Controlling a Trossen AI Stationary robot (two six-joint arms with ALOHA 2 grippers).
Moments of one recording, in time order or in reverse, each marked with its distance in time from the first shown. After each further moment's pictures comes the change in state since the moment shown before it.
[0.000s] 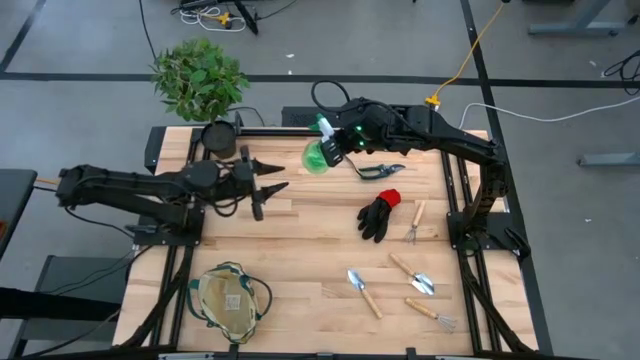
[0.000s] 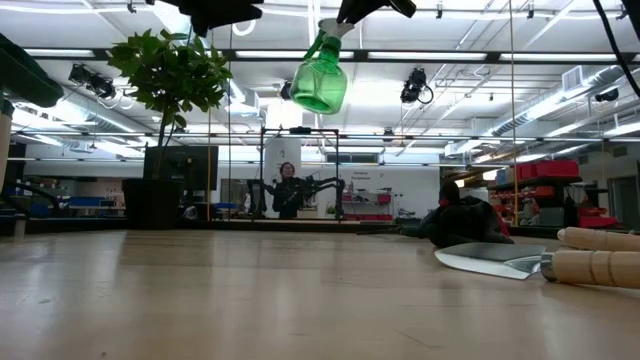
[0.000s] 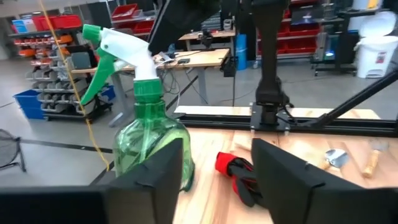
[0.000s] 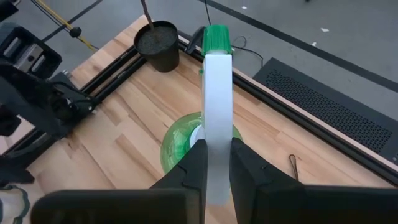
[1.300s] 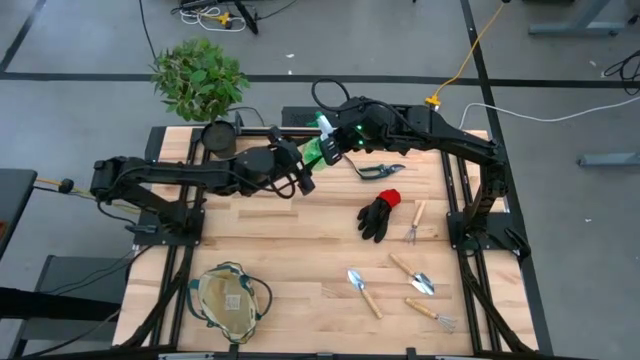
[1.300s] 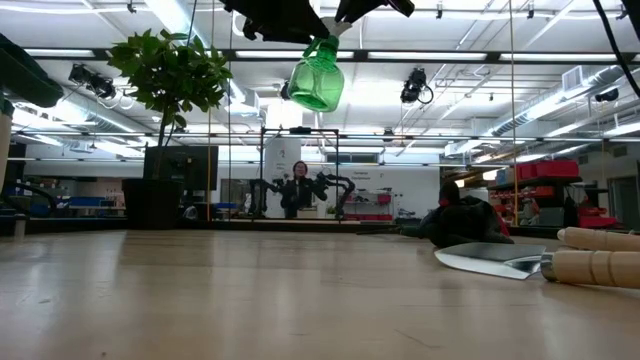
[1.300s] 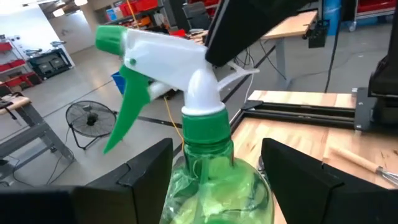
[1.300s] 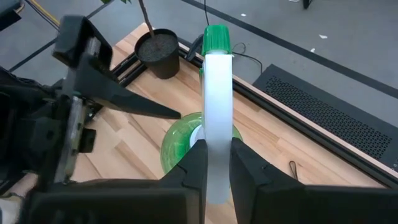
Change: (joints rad) left arm 0.095 0.444 0.347 0.003 -0.252 0.082; right arm 0.000 0.000 0.000 0.025 0.015 -0.008
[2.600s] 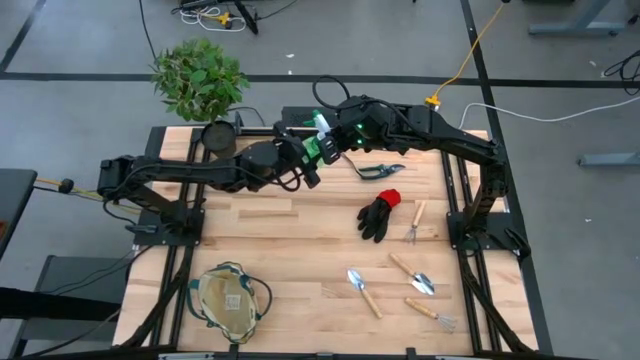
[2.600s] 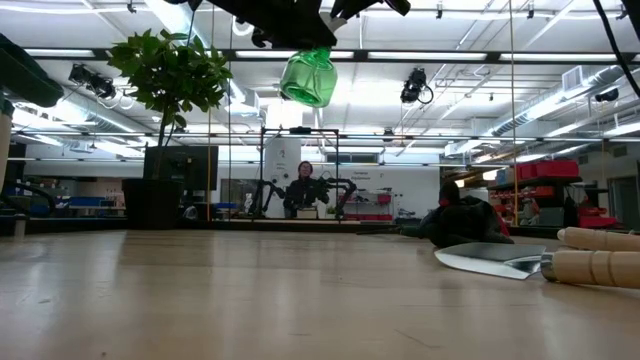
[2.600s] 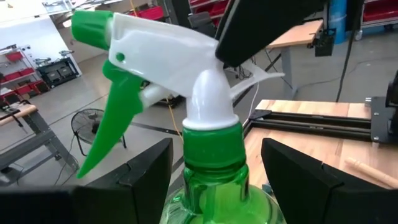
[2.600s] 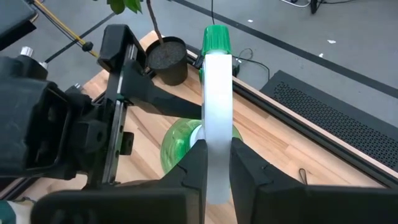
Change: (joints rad) left arm 0.050 0.054 -0.002 0.118 0.036 0.042; right arm 0.001 0.000 0.000 0.040 -0.012 -0.004
